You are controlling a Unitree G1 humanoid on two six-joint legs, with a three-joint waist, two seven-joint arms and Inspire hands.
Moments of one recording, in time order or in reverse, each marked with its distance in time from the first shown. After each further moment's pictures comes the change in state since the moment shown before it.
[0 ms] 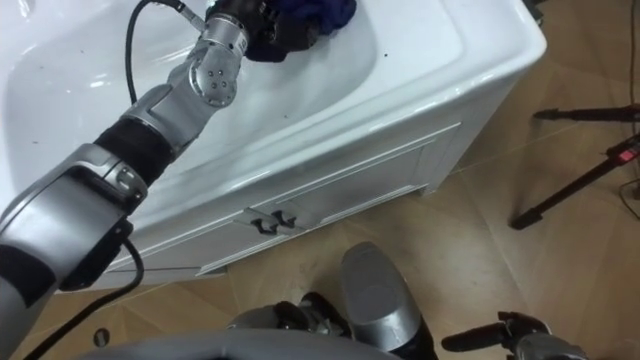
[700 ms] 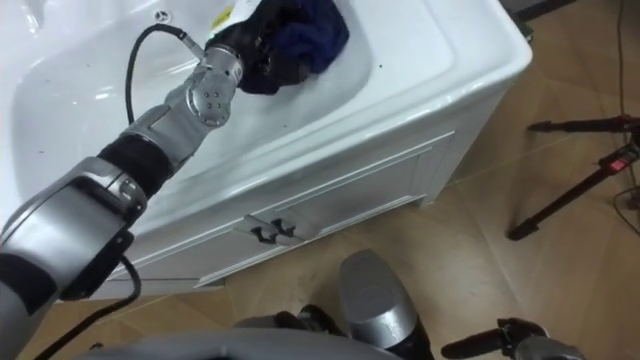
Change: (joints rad) left arm 0.061 -0.001 -0.001 0.136 0.043 -0.032 -0.089; right arm -0.016 0.006 -0.001 -0.001 -0.047 0.036 0.001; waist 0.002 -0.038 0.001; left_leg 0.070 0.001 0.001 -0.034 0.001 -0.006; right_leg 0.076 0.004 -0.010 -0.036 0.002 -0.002
